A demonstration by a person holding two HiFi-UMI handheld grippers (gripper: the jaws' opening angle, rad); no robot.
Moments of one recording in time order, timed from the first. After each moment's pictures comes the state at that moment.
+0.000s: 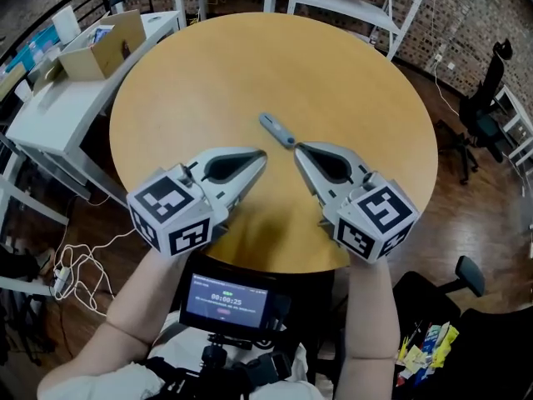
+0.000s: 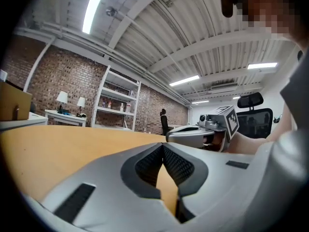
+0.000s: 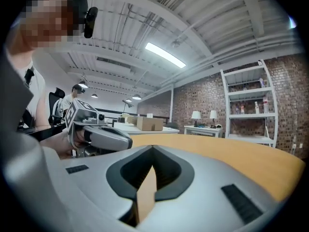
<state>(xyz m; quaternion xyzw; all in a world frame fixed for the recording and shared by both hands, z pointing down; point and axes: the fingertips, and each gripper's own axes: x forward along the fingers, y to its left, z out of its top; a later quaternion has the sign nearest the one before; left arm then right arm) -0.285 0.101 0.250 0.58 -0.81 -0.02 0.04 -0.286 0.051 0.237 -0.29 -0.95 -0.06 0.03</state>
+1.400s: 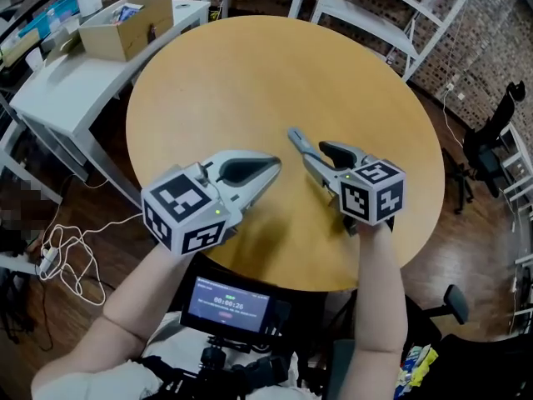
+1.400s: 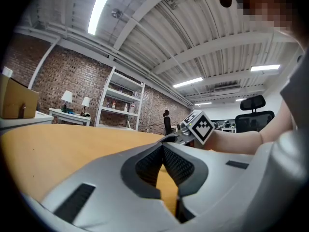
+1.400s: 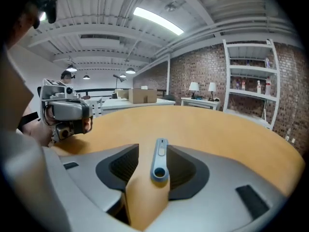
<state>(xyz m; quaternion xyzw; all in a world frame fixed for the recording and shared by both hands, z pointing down) -0.315 0.137 0.257 0.57 -0.82 -0.02 0.04 -0.375 0.047 0.313 -0.27 -0.93 -0.09 0.22</state>
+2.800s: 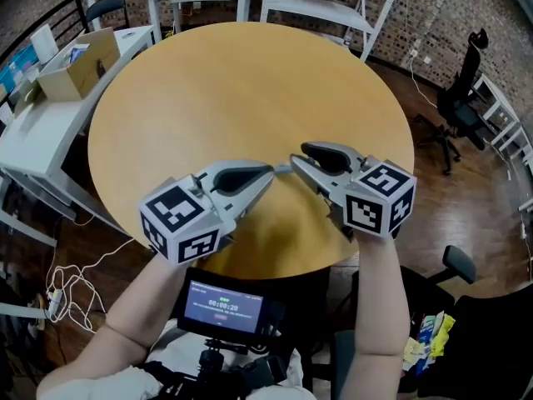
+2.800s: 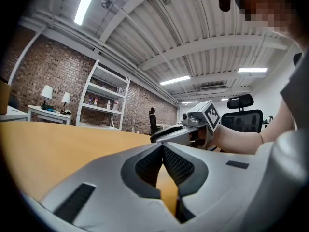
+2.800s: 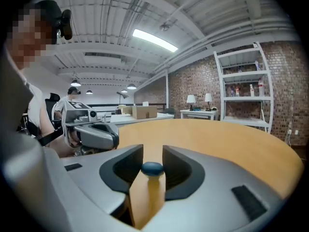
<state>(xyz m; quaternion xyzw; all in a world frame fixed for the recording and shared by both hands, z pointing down) -0.265 0.046 0.255 0.64 -0.77 -0.01 0.04 -0.292 -0.007 0.258 -0.28 -0.95 -0.04 0.14</state>
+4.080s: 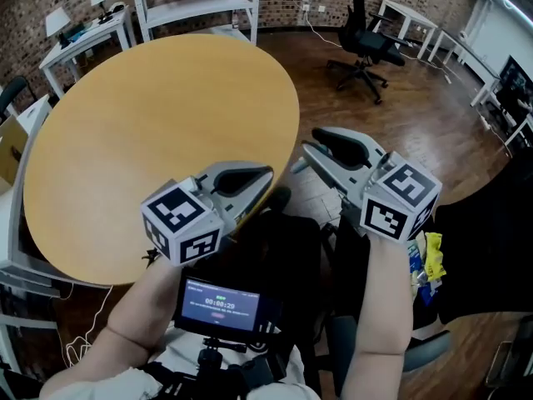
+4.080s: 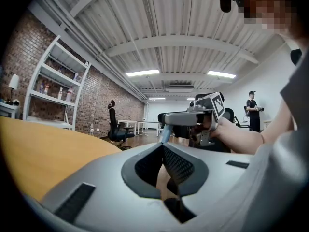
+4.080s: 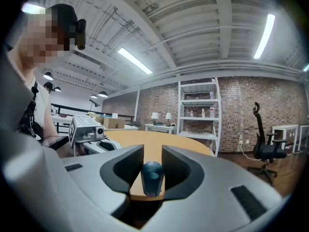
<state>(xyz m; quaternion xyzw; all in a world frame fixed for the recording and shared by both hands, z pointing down) -0.096 -0.141 0.263 0.79 -0.61 0.02 0.03 -0.080 -0.197 0.206 -0.07 -1.00 -0.05 0.04</state>
